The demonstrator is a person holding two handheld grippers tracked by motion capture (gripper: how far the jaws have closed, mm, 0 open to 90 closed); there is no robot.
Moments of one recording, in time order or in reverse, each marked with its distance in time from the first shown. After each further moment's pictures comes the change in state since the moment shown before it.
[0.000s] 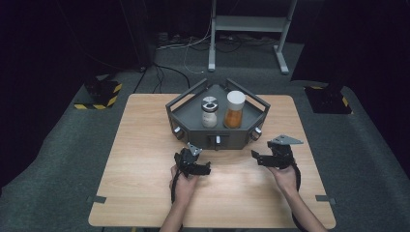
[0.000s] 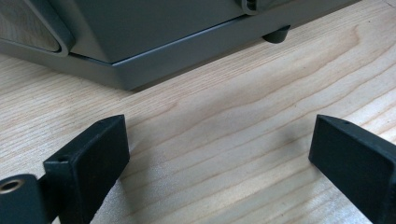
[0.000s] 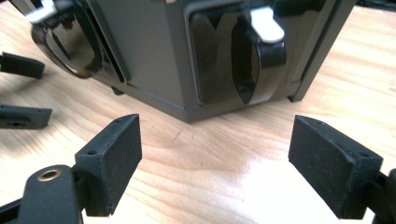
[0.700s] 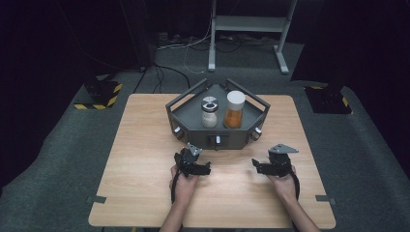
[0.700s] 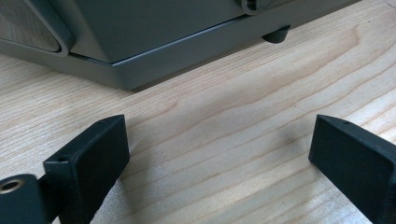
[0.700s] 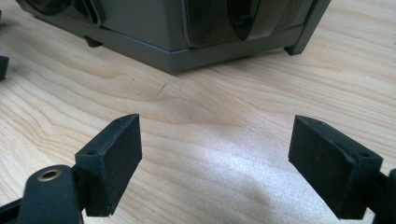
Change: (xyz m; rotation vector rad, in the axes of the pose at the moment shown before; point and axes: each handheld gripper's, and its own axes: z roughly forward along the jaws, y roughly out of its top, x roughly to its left) left arm 0.000 0.000 0.000 0.000 0.000 0.000; right arm 0.011 -0.024 0.011 0.067 -0.060 -0.026
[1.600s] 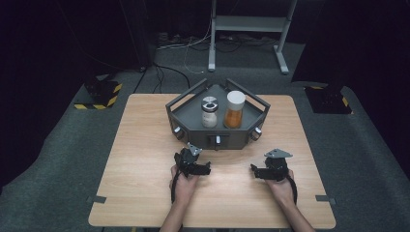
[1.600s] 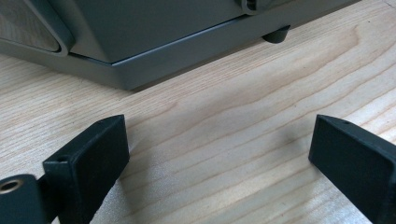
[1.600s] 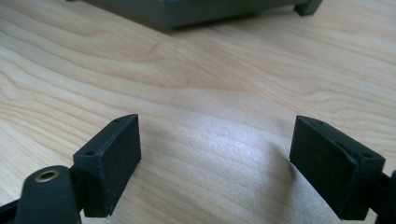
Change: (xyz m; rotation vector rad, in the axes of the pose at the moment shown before) left arm 0.000 0.000 0.000 0.001 -0.001 0.003; right arm 0.010 -0.009 0.014 0.062 -0.037 -0.020
